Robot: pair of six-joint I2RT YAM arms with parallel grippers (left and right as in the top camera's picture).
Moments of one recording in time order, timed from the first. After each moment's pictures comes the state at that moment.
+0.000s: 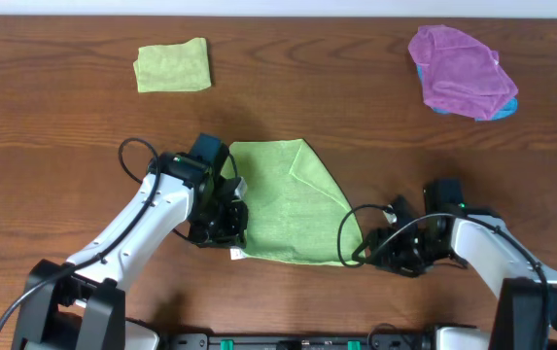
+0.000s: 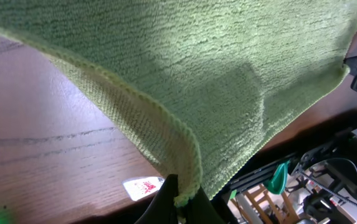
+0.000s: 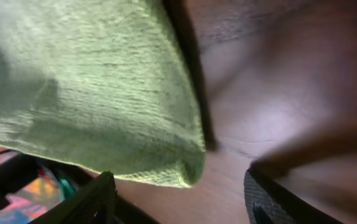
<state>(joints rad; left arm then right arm) -0.38 1.55 0.97 -1.07 0.52 -0.30 -0.03 1.47 0.56 -0.77 -0.65 0.08</state>
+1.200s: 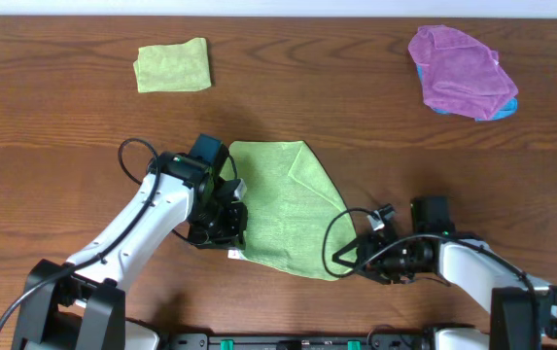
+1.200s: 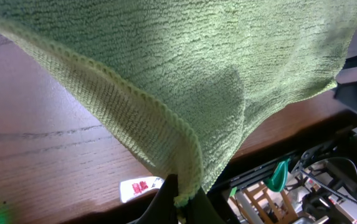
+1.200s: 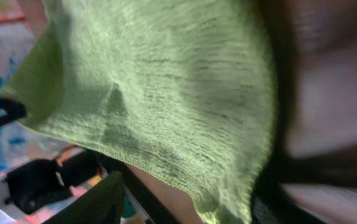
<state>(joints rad) -0.38 1.55 0.97 -1.08 0.52 -0.30 0.06 1.44 0.37 -0.41 -0.89 0.31</state>
